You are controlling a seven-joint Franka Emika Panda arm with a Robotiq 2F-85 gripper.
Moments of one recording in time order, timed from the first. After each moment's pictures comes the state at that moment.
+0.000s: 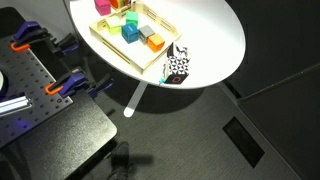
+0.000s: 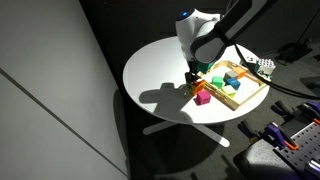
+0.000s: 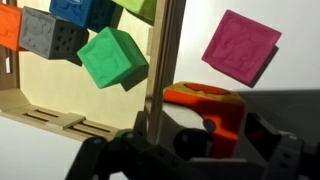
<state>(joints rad) 0.37 0.58 0.00 -1.94 -0.39 2.34 0.42</state>
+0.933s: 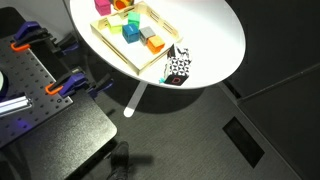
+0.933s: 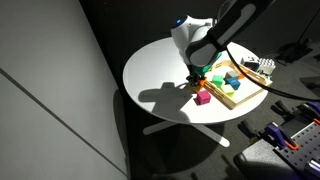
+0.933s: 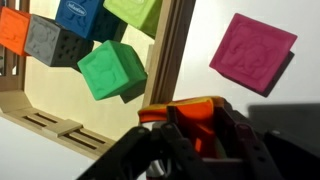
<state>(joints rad) 0.41 0.65 -0.04 -1.86 -0.39 2.25 0.45</state>
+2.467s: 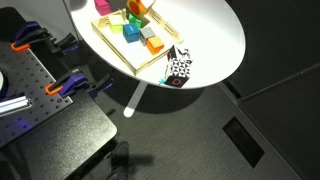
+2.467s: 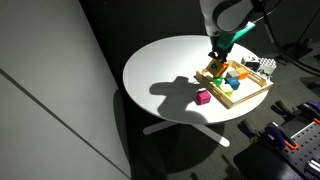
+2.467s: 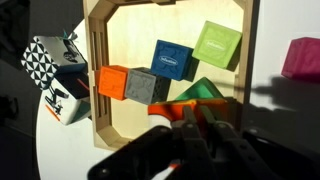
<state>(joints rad) 0.26 0.34 -0.06 -2.08 -0.39 2.17 0.53</state>
